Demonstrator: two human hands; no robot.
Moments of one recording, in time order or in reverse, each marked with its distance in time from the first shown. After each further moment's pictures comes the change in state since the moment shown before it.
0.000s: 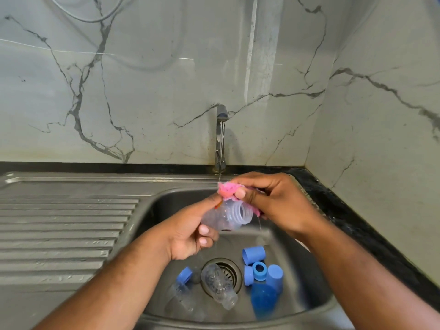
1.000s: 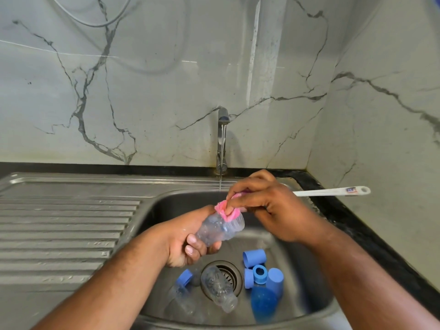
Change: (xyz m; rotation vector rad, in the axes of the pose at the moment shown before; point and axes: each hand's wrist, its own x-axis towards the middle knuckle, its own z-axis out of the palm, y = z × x) left_hand 0.008 0.000 -0.015 0.163 0.072 -0.404; right_hand 0.005 0.011 -0.015 -0.824 -0.207 -0.455
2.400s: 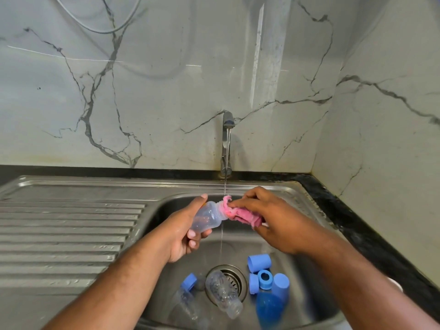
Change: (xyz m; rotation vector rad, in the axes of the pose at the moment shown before) left_hand 0.008 0.001 -0.015 -0.105 0.402 0.356; right_hand -0.004 -0.003 0.013 -0.090 -0.289 0.364
